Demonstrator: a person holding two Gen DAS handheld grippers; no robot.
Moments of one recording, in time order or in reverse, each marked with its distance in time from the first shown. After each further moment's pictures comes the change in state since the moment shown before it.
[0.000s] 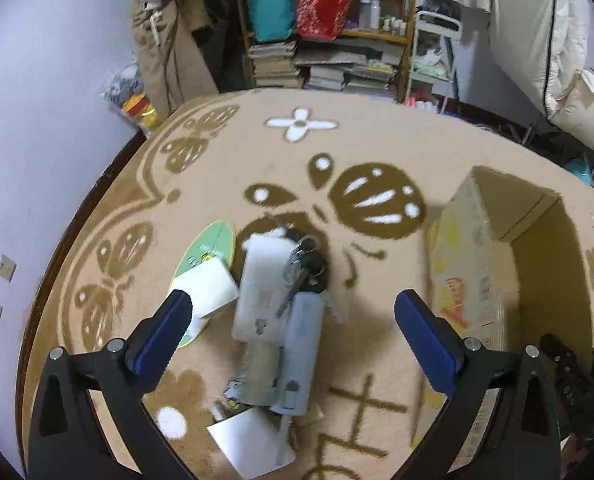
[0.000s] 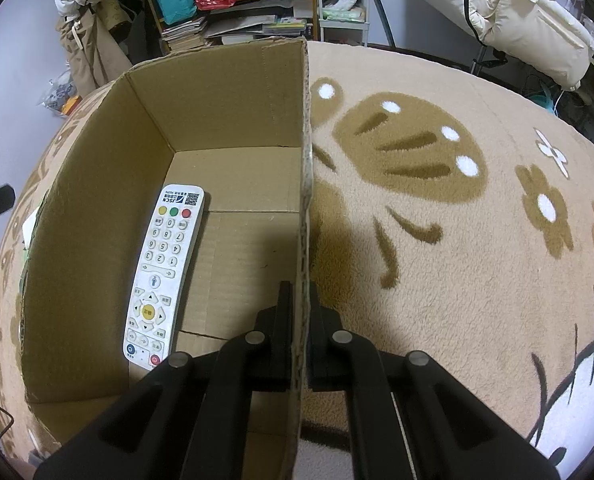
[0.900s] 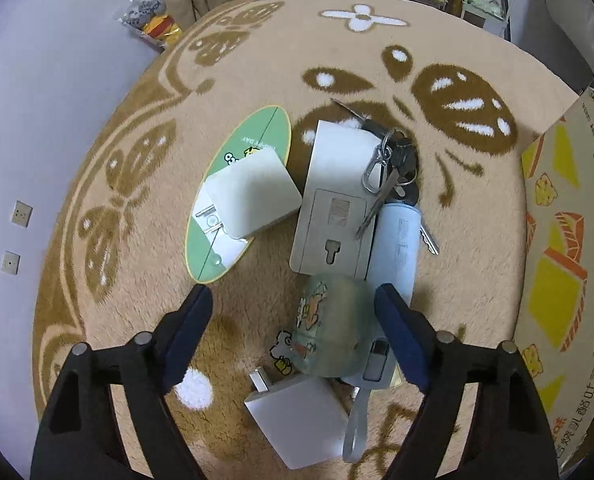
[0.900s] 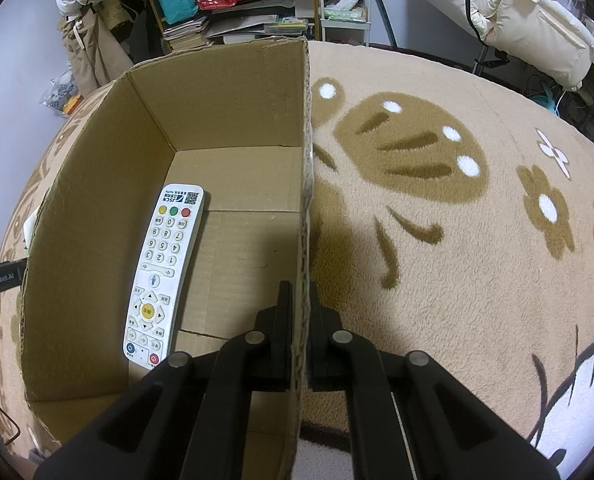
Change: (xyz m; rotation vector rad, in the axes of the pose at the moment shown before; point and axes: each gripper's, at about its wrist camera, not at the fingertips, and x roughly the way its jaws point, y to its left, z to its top) left arm 0.068 0.037 -0.033 -0.048 0.286 0.102; right arm 0.000 0.001 -0.001 0.001 0.000 0.003
